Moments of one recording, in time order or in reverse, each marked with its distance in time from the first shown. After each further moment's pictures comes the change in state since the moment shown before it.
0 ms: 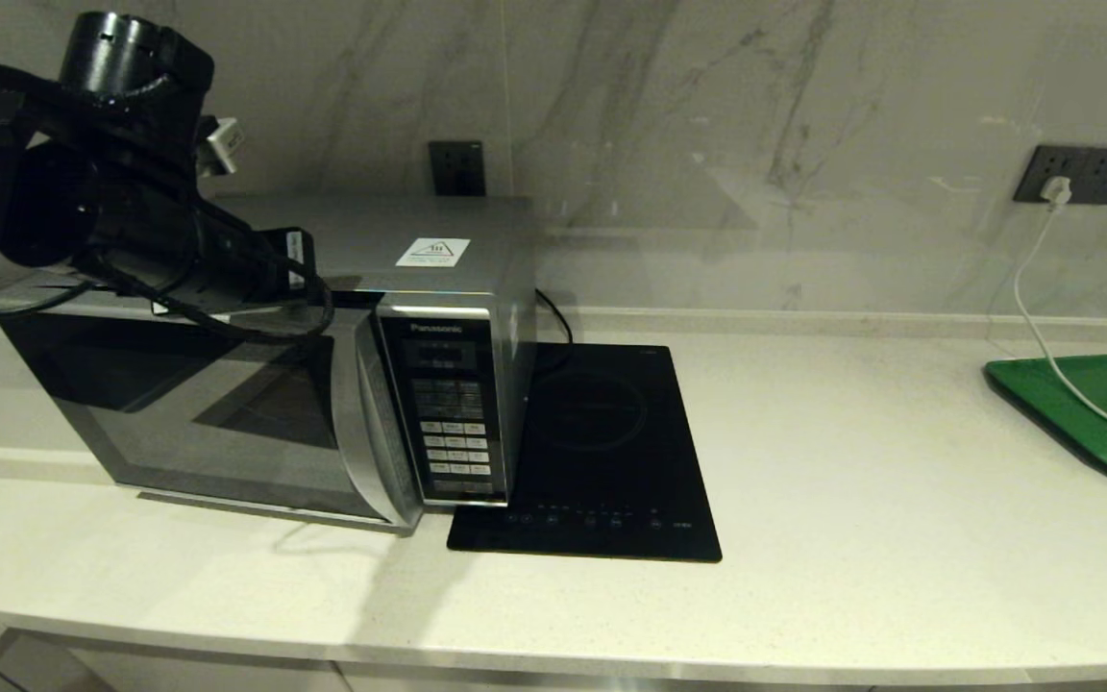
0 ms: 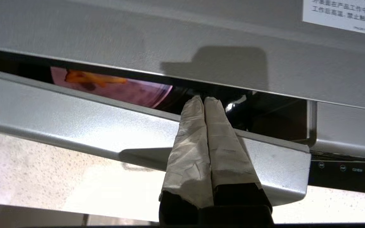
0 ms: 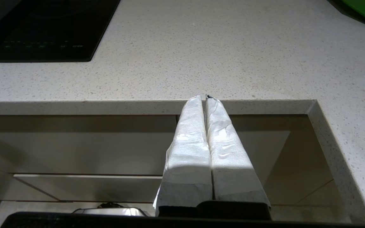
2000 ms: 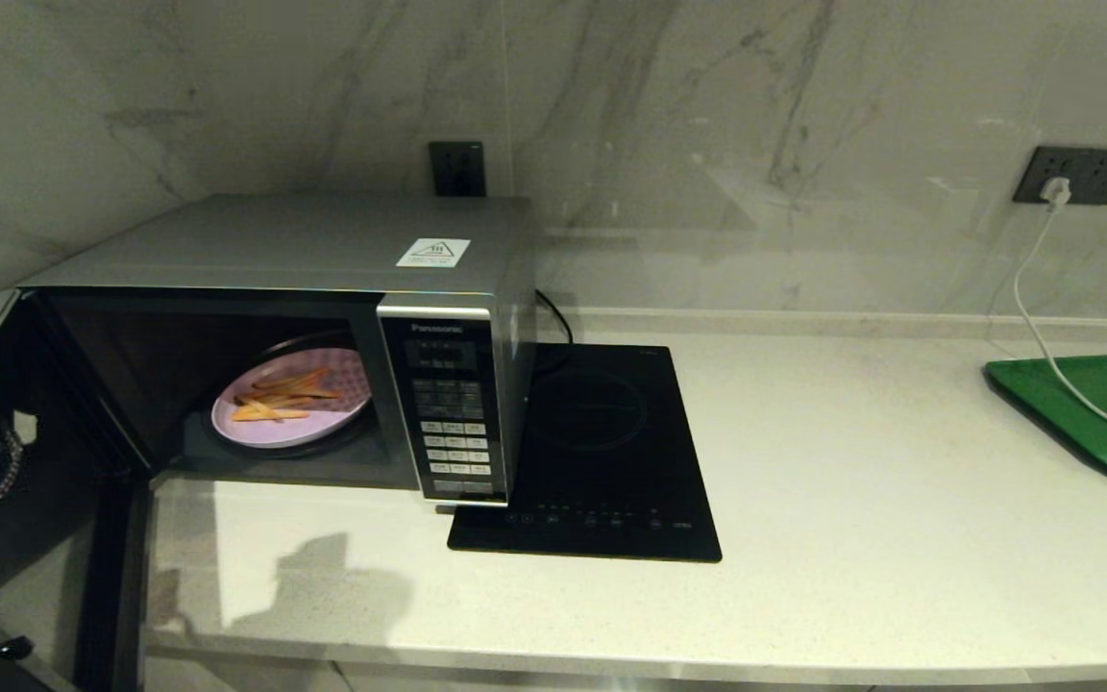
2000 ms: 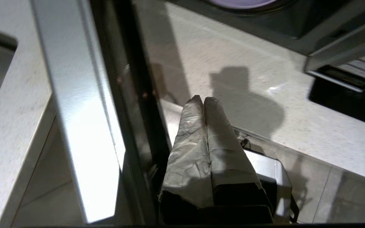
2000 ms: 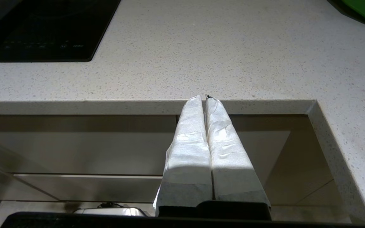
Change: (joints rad) left arm 0.213 -0.439 0.348 0.265 0.036 -0.022; right arm 0.000 0.000 0.000 0.000 0.000 0.000
